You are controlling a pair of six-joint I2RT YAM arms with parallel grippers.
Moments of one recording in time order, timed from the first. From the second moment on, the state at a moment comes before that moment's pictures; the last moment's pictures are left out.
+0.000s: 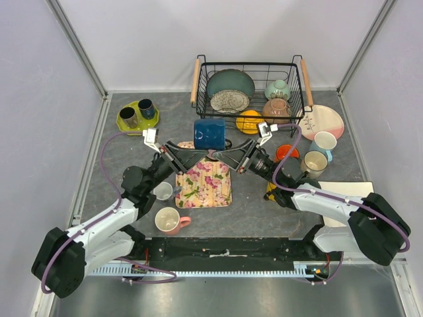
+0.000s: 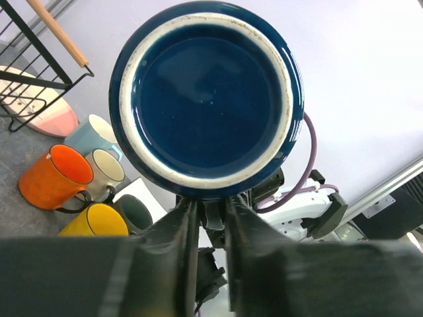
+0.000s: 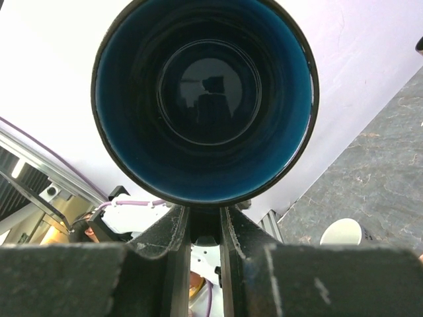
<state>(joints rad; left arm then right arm) -0.55 0.96 0.39 1.02 0.39 -1.16 0.76 1.27 0.54 1.14 -0.35 1.16</state>
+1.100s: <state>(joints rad) -0.56 0.78 0.50 0.52 0.40 -0.91 0.81 1.19 0.63 0.77 -0.40 0.92</state>
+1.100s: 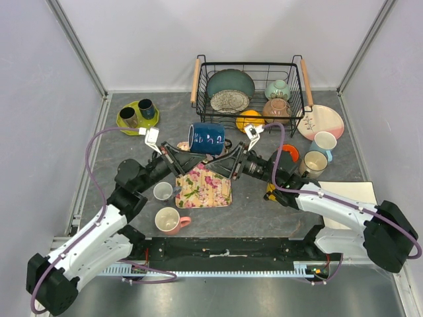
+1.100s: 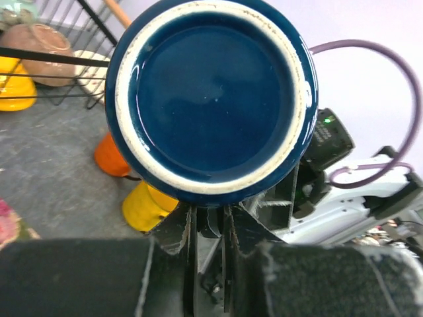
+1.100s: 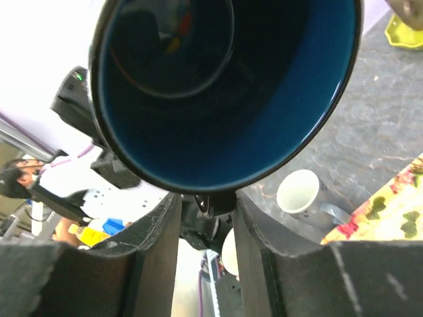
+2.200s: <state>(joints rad) -0.44 1.22 1.06 -0.52 -0.02 -0.07 0.84 0.82 0.71 0.03 -0.33 0.48</state>
